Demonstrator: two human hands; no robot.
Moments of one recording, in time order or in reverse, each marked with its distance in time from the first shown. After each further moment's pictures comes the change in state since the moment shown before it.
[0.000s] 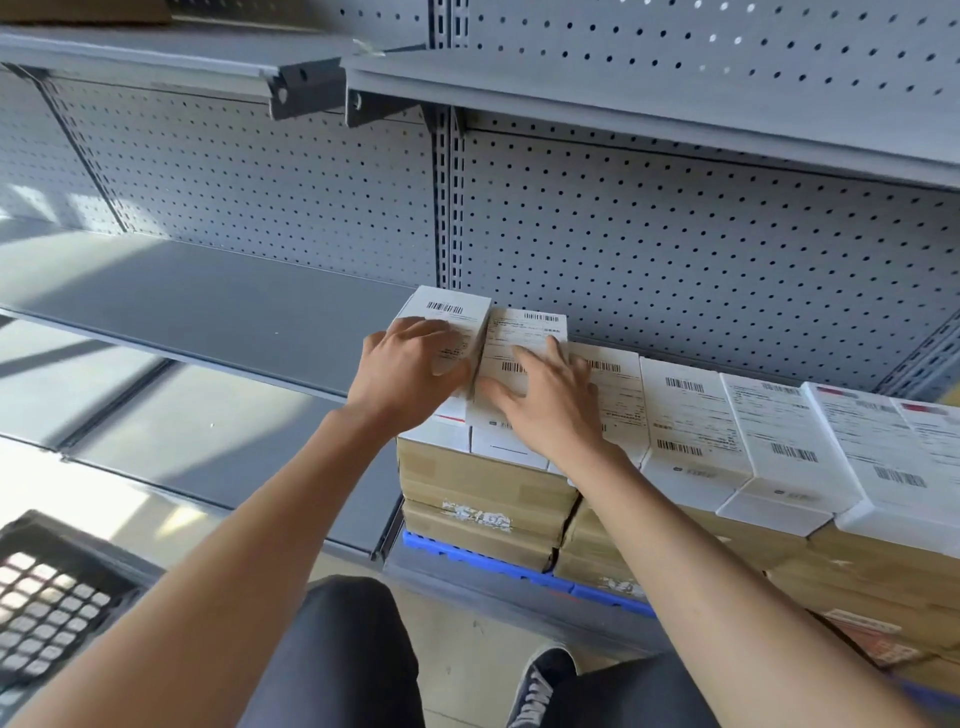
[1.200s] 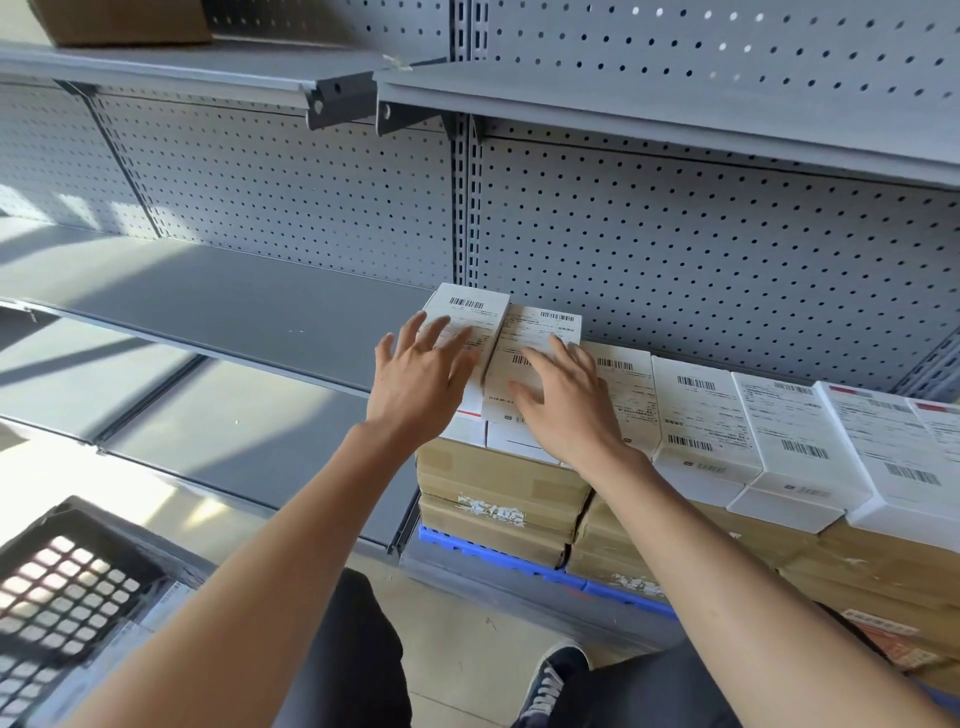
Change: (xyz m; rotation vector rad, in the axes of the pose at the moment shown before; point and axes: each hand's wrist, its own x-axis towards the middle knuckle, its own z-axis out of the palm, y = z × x) left_hand -0.023 0.007 -0.001 0.151 -0.016 -0.056; right_hand -0.016 0.007 -0.004 -0.018 0.030 -0.164
